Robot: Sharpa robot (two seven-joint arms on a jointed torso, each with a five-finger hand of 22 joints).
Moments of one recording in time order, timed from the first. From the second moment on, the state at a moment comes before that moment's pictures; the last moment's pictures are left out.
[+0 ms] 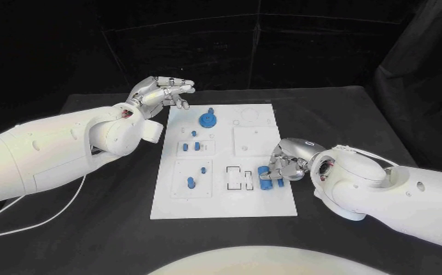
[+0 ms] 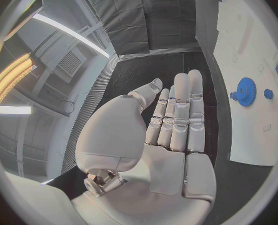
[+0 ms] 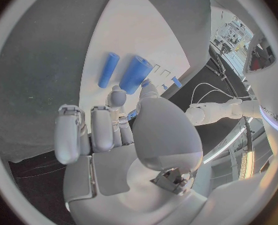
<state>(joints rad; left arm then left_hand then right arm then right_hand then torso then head) 1.26 -0.81 -0.17 1.38 0.03 -0.15 0.41 1.27 -0.05 0.41 -0.10 0.05 1.00 0.18 0.12 0.07 1.04 0.12 0.22 0.07 1.19 0.04 0.87 0.48 0.17 1.05 0.14 0.62 0.63 0.99 -1.01 -0.05 1.87 -1.53 -0.25 -0.55 1.23 -0.06 -0.20 0.29 0.25 1.02 0.09 0.28 0.18 1.31 0.01 0.91 0.86 1.47 -0.05 1.34 1.16 0.06 1.46 0.06 1.46 1.31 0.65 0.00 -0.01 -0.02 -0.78</state>
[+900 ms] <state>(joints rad) 1.26 -0.82 -0.17 1.38 0.03 -0.14 0.41 1.27 -0.05 0.41 -0.10 0.05 1.00 0.18 0.12 0.07 1.04 0.12 0.22 0.07 1.19 0.04 0.87 0.48 0.17 1.05 0.14 0.62 0.63 0.96 -0.98 -0.04 1.87 -1.52 -0.30 -0.55 1.30 0.02 -0.18 0.27 0.35 1.05 0.07 0.31 0.21 1.34 0.00 0.99 0.99 1.47 -0.06 1.41 1.27 0.05 1.46 0.05 1.50 1.31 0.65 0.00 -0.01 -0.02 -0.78</state>
